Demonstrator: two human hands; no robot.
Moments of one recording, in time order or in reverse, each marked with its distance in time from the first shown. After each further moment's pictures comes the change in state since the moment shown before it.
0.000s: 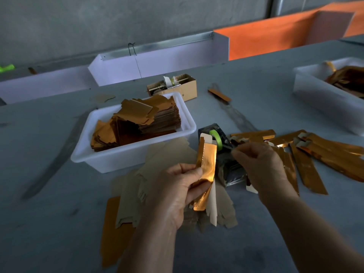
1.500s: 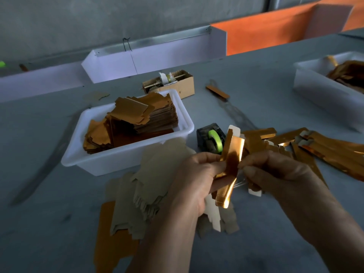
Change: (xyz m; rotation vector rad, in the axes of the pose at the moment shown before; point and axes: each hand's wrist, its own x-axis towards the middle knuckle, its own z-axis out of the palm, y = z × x) left_hand 0.025 0.001 0.036 0.181 -0.158 -0.017; right_hand -0.042 -0.017 -0.038 0.364 -0.274 -0.167
